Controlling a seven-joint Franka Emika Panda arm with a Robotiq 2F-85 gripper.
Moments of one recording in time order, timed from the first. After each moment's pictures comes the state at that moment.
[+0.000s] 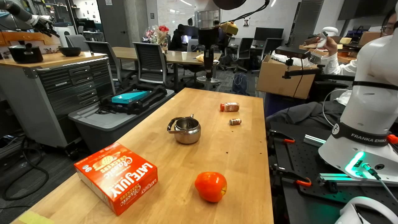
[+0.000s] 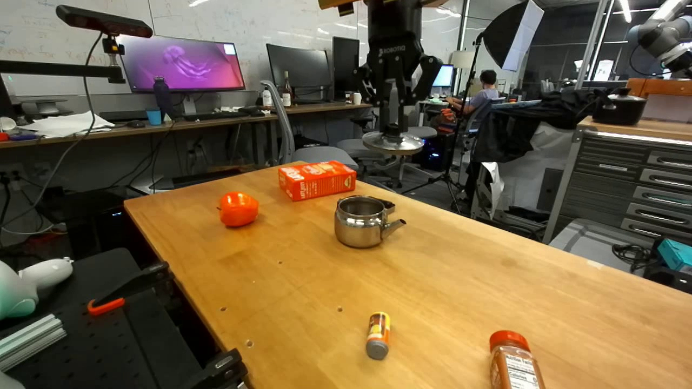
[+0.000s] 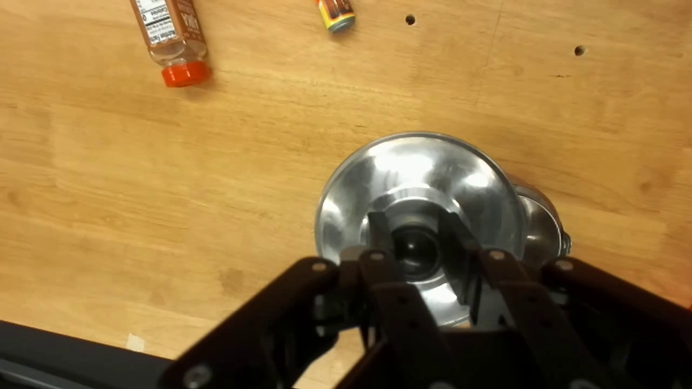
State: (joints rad) arm -0.04 0.00 -0.04 -2.17 -0.19 2.12 -0.17
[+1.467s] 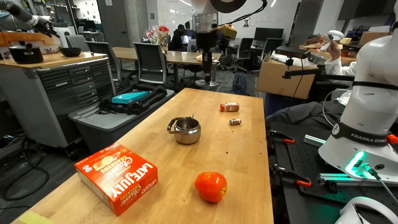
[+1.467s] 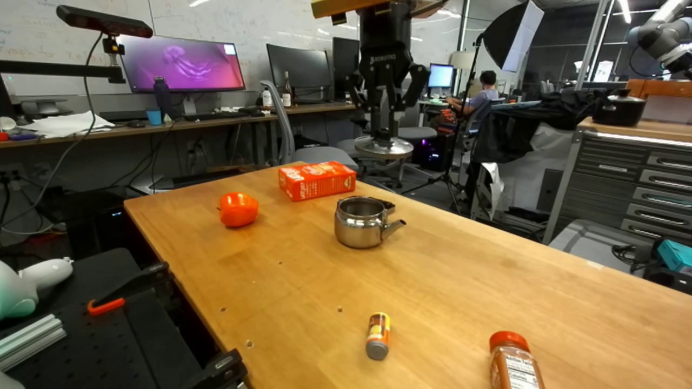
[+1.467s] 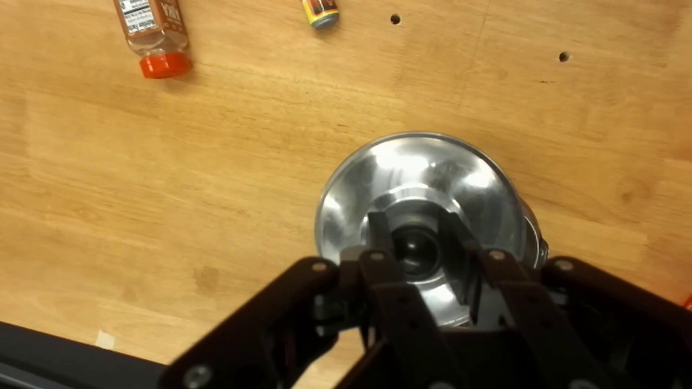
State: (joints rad) arm -0.03 0.02 -0.02 -2.17 -0.19 2.12 -0.17
